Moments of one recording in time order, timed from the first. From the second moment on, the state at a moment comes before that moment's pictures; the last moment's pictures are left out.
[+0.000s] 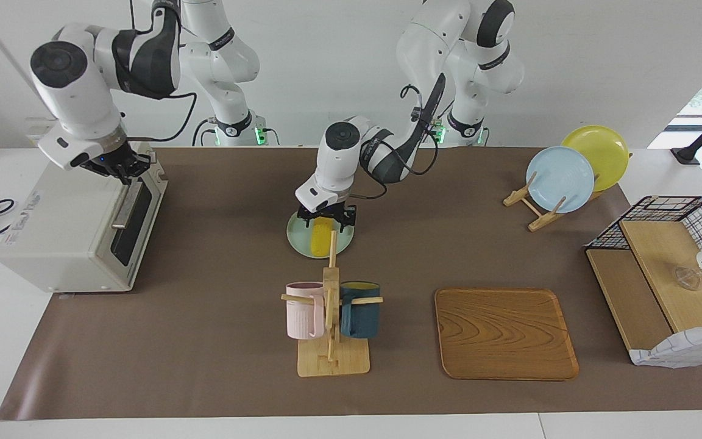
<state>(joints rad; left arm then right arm) -0.83 0.48 -0.04 -1.73 -0.14 2.32 -0.61 -0.11 -0.07 0.01 -1.80 -0.20 1.57 -0.16</state>
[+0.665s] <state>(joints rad) -0.85 0.48 -0.03 -1.73 -0.13 2.31 -0.67 -0.09 -0.07 0.04 -1.69 -0.05 1.54 -0.15</state>
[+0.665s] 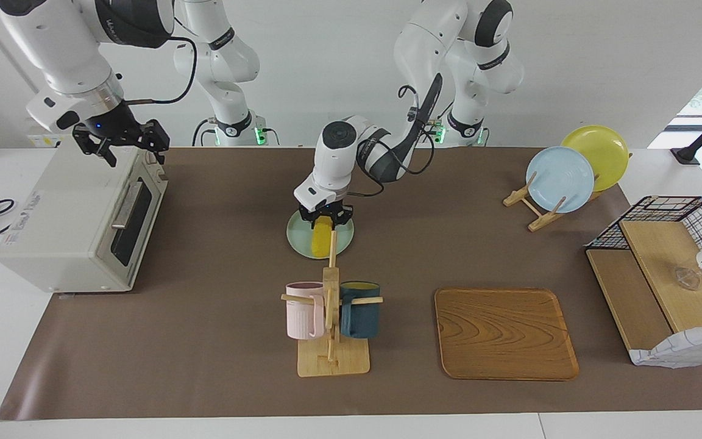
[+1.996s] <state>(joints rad) -0.26 0.48 0.01 -1.46 -0.09 2.05 -0.25 0.03 -0.02 -0.02 -1.61 -0.06 1.45 -0.05</state>
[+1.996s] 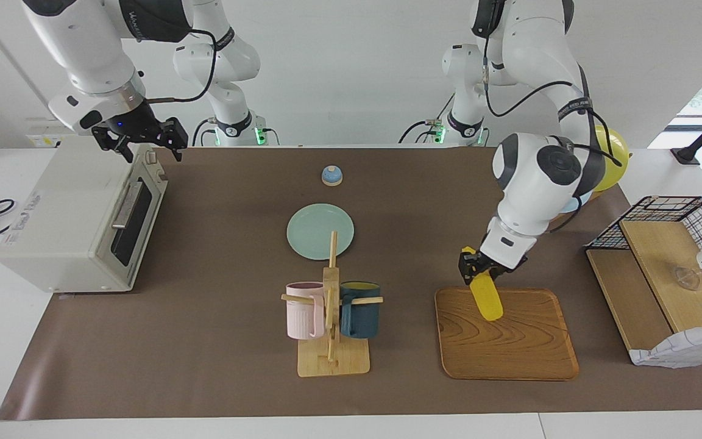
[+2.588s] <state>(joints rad) -0.16 0.79 0.00 -1.14 -0.09 2.08 -0.19 0.02 -0.02 -0.02 -1.61 -0.05 1.46 -0.05</state>
